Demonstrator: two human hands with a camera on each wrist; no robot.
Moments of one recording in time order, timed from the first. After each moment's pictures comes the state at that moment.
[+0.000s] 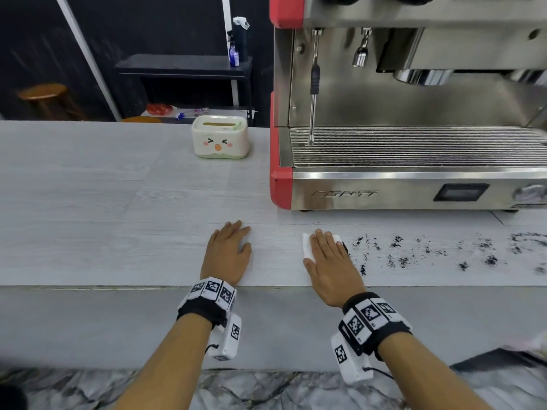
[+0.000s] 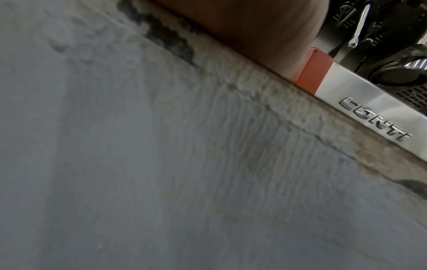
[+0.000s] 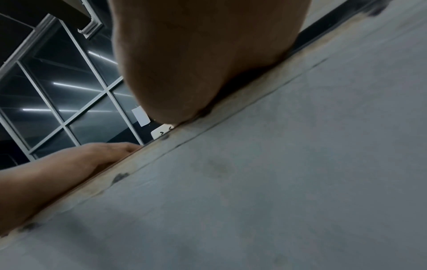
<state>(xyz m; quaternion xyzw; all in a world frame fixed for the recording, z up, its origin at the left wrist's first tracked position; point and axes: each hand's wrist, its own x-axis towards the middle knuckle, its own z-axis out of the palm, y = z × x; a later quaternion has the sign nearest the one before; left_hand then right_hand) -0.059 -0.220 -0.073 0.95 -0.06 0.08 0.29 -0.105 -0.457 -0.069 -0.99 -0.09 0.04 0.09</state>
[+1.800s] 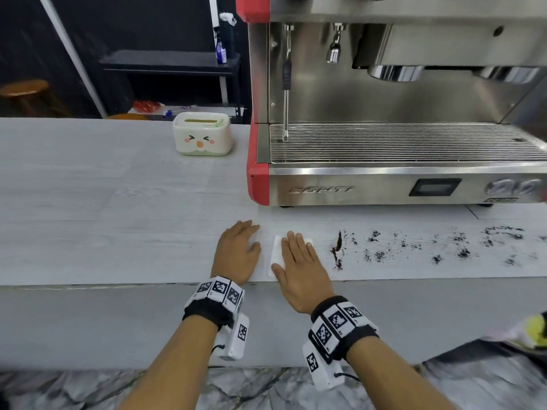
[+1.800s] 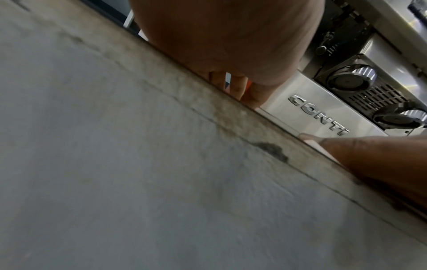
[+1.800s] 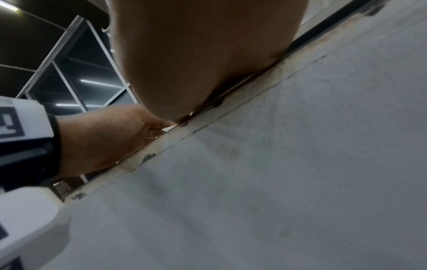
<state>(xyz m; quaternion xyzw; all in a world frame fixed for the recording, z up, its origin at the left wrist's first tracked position) -0.069 -0.281 -0.067 0.94 -0.10 0.09 0.33 -0.122 -0.444 -0.072 -0.98 -0.13 0.02 0.13</state>
